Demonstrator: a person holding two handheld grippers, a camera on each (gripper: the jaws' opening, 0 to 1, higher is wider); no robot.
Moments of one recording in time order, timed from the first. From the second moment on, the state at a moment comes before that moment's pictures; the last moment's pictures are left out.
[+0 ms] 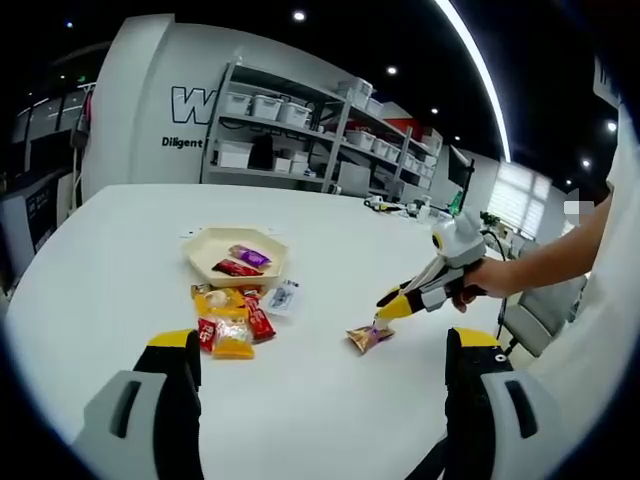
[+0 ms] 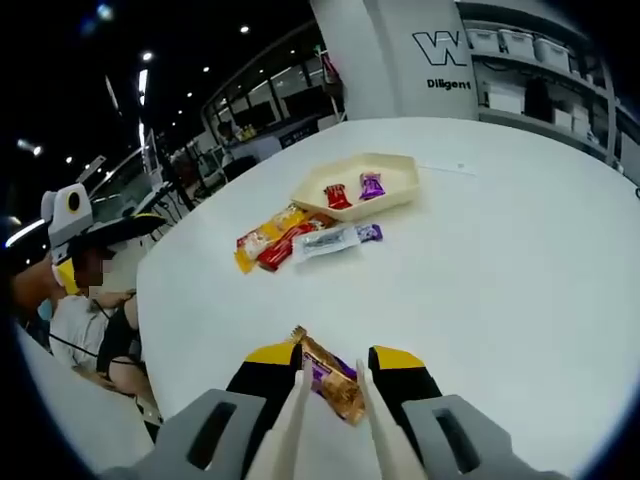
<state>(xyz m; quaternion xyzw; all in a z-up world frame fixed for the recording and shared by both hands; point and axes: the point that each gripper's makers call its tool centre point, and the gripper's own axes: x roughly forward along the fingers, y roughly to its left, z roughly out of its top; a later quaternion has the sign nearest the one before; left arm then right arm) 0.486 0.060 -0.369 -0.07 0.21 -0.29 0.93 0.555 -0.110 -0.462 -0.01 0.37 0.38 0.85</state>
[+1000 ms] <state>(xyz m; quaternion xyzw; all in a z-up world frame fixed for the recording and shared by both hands) 0.479 0.064 -0.368 -0.07 0.21 -0.28 0.93 0.540 -0.087 -0.479 -0.16 0.34 0.47 0.80</state>
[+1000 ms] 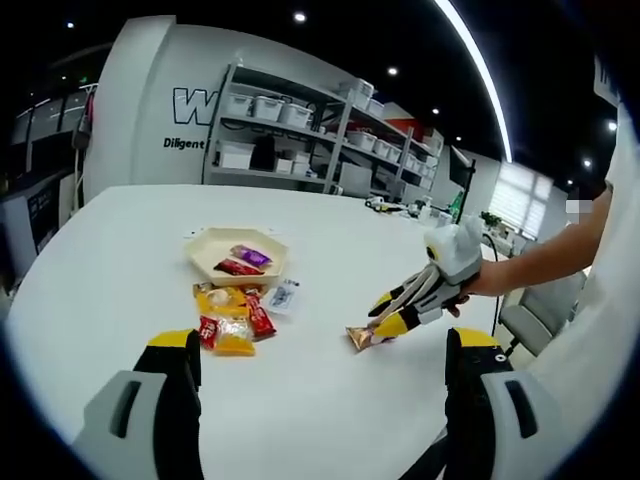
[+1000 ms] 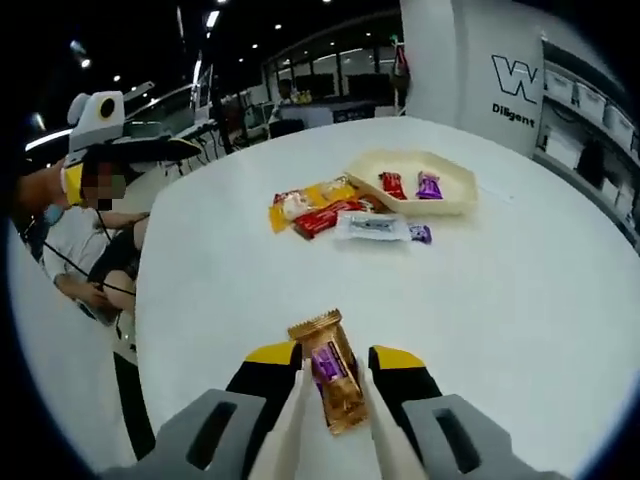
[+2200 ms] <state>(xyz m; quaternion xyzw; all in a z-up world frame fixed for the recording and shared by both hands) 0.483 0.064 -0.370 -0.05 0.21 -0.28 0.94 0.617 -0.078 -0.424 -0.11 0.32 0.43 0.84</state>
